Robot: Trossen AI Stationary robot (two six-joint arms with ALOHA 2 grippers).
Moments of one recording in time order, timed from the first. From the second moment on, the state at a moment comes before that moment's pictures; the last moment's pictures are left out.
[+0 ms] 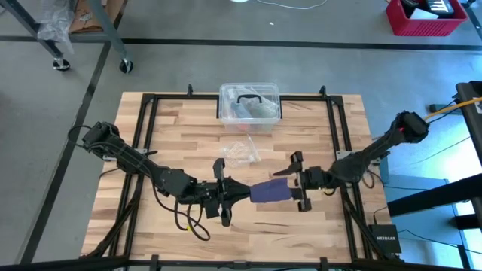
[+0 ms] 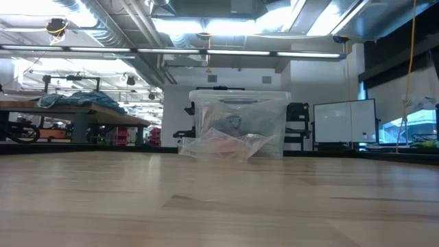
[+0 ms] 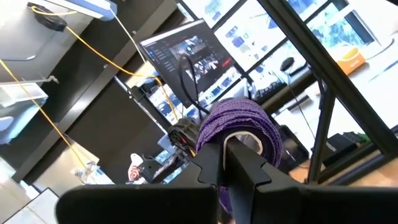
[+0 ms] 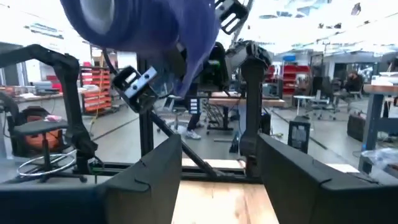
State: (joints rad) left arm -0.52 1.60 1.25 0.64 -0.55 0.86; right arm 0.55 1.17 0.50 0.95 0.42 -0.11
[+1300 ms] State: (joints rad) left arm -0.47 1.60 1.25 0.64 -0.59 0.89; right arm 0.54 1.38 0.59 1.13 0.35 -0.14
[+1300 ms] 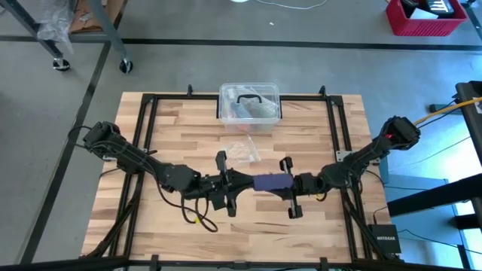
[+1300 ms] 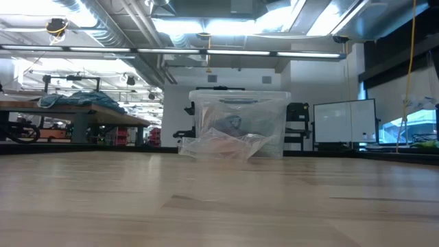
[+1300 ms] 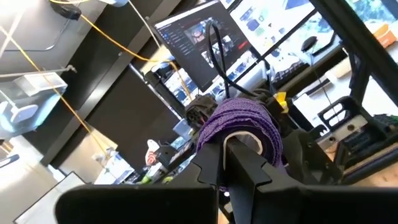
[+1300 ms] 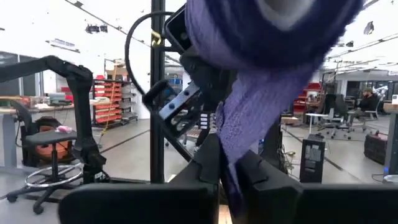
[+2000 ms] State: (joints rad) left arm -0.48 1.64 1.25 0.62 -0.69 0.93; right arm 0.64 1.38 0.69 1.09 0.36 -0.28
